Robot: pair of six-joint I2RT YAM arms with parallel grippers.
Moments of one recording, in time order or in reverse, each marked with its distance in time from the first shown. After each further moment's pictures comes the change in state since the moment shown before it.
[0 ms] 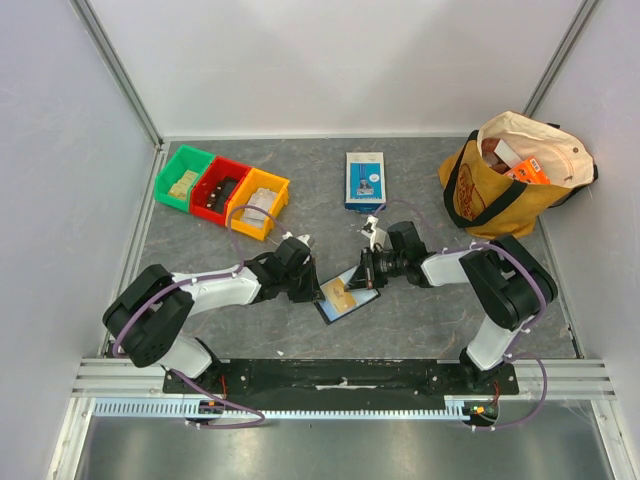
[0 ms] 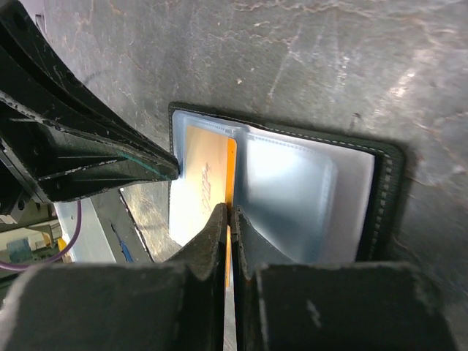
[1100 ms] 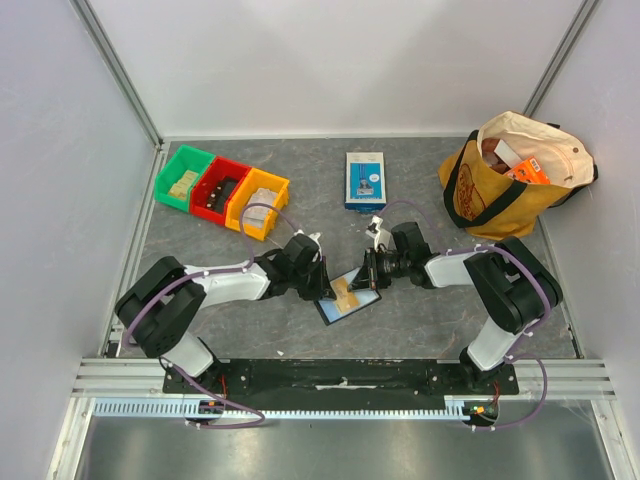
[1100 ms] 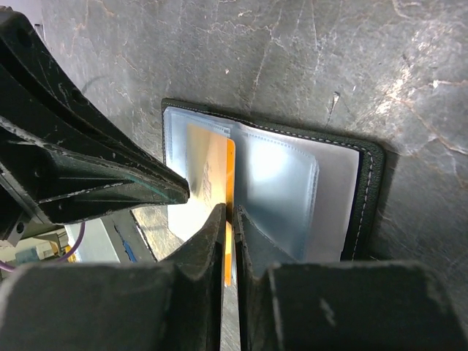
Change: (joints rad) left arm -0.024 0.076 0.062 0.056 0.067 -0.014; right arm -0.031 -0.034 -0.024 -0.024 0.007 0.018
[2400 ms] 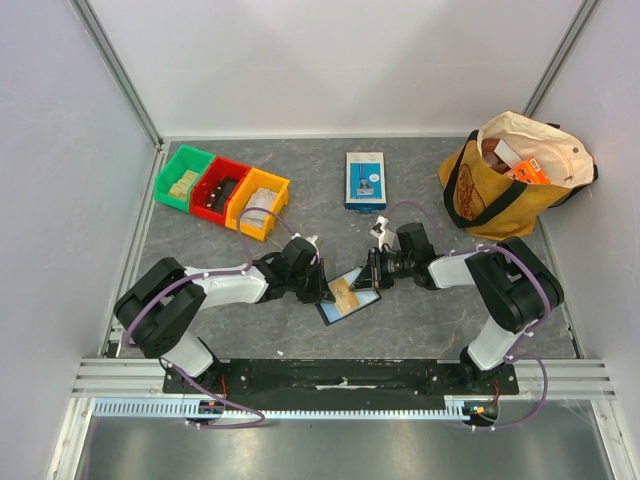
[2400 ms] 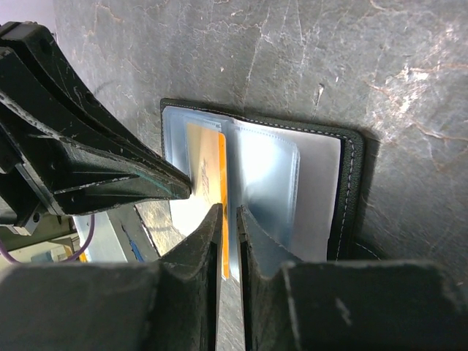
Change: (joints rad) left arm 0.000 -0.006 -0.043 0.034 0.003 -0.037; right arm -0.033 -0.001 -0.029 0.041 -0.032 0.024
